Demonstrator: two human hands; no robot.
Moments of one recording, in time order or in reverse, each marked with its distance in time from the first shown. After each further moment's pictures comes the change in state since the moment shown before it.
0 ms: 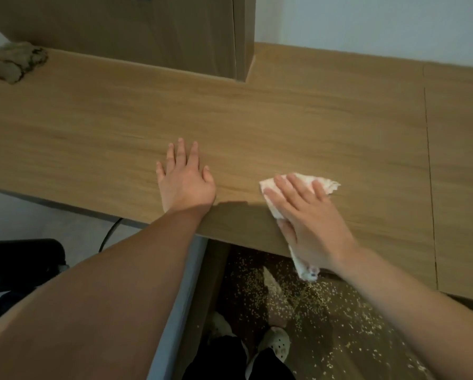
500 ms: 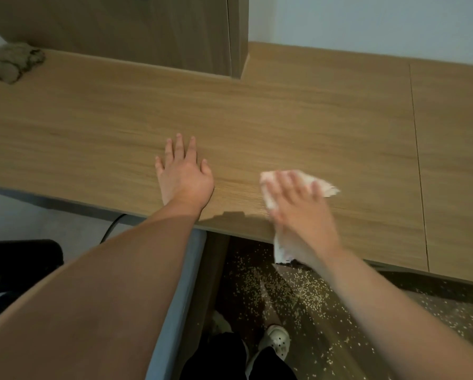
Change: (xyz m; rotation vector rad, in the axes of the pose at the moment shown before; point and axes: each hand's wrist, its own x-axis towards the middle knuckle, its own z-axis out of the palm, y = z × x) left_hand 0.000 0.002 -0.001 0.028 -0.011 -0.006; right_hand -0.008 -0.026 0.004 0.024 0.018 0.199
